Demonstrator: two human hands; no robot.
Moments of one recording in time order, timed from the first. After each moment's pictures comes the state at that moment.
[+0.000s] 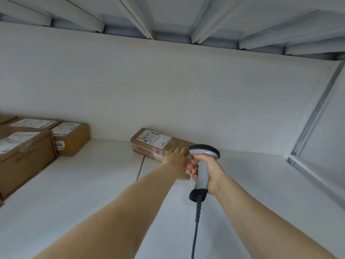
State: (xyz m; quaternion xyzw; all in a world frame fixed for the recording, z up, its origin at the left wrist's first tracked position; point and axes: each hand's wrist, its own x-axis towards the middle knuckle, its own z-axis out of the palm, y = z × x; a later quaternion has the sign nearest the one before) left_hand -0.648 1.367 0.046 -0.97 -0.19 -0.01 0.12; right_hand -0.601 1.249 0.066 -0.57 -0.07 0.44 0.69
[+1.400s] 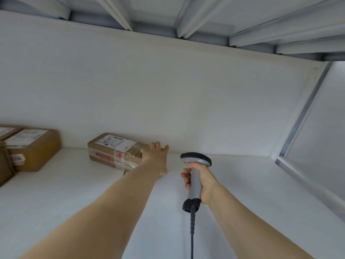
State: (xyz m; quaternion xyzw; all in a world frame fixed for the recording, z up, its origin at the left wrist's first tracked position) left_hand -0.610 1.426 0.053 -0.94 -0.32 0.05 0.10; right_hand -0.559 1.270 0.048 -0.58 -0.03 0.42 0.69
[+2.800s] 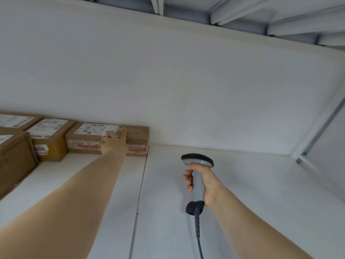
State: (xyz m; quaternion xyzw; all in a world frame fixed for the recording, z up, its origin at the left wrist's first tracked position) left_hand -0.719 1.565 0.034 -0.86 -0.51 0.00 0.03; right_hand -0.599 1.319 0.031 -0.60 -0.02 0.45 0.66
